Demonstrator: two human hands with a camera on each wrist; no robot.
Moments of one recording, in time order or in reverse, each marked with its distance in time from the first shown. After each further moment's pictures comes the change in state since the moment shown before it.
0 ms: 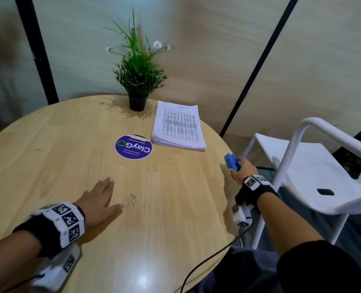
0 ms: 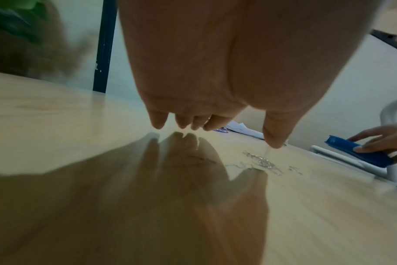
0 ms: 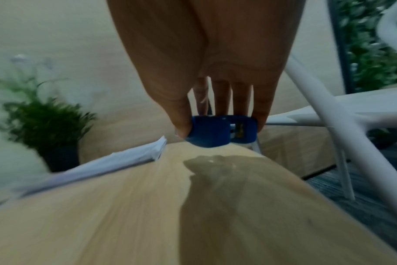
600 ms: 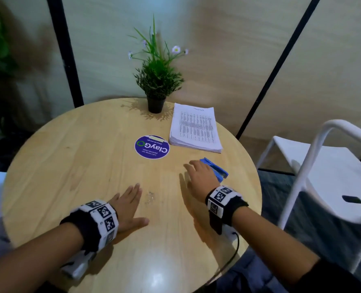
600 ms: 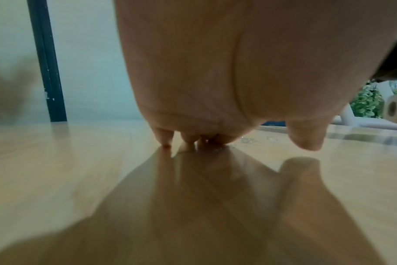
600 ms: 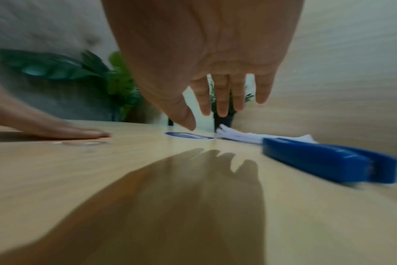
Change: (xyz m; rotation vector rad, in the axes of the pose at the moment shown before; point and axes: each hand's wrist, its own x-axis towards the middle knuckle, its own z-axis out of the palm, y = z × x) left_hand -0.017 0.021 0.008 0.130 -0.101 0.086; right_hand -0.083 -0.106 0.085 -0.405 -0.017 -0.715
